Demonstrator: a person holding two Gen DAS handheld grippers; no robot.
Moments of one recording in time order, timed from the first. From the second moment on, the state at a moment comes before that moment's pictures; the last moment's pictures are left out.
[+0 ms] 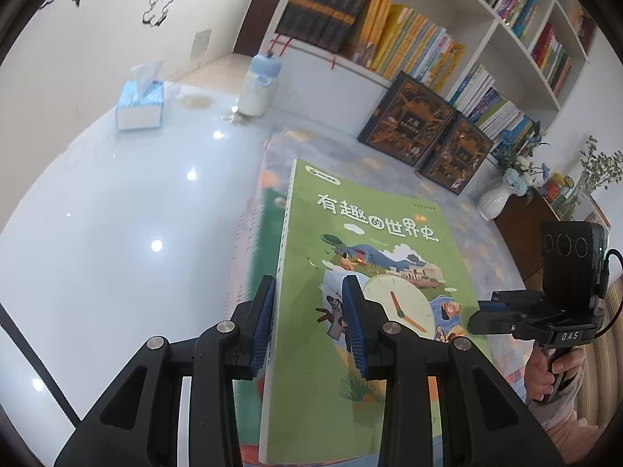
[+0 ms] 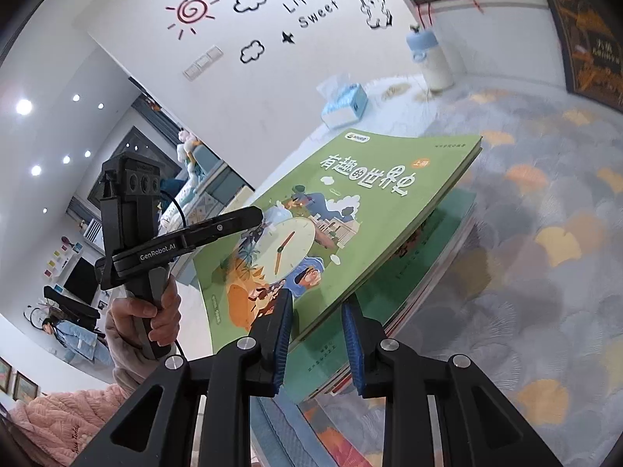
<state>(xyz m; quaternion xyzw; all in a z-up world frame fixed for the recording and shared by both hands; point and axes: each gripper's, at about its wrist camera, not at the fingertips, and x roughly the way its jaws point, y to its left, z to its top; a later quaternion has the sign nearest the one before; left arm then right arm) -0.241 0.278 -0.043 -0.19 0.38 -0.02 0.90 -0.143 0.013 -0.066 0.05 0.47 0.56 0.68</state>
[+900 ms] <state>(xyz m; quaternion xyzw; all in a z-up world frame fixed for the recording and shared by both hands) -0.233 0.276 -0.076 -0.13 0.43 0.01 0.89 -0.137 0.035 -0.102 0.05 0.52 0.53 0.67</state>
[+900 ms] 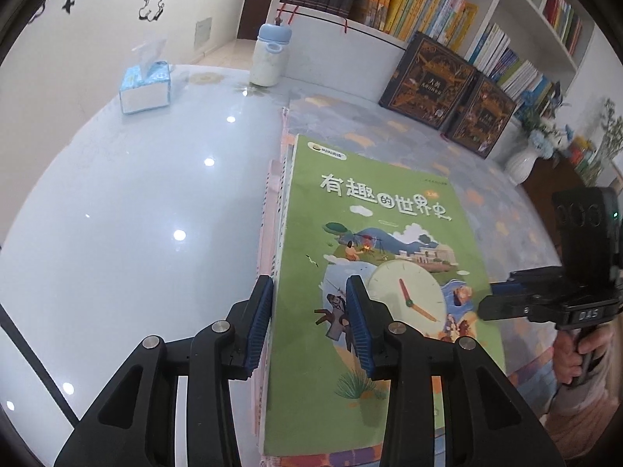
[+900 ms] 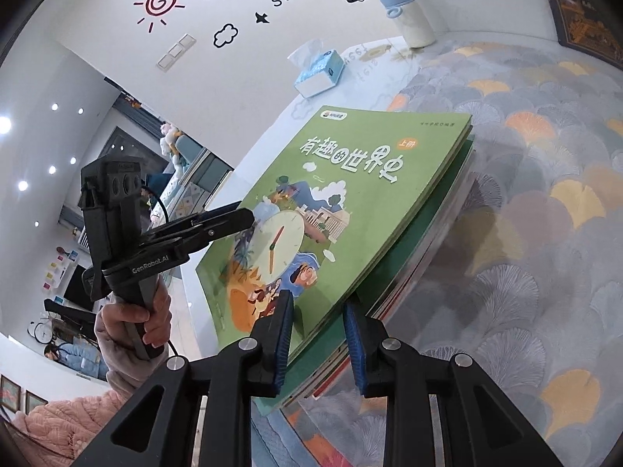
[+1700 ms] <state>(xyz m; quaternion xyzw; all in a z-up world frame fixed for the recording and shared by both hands) -0.247 0.255 -0.058 -0.08 0.42 0.09 0.90 -0.132 0.045 -0.104 0.08 0.55 0.51 0.66</state>
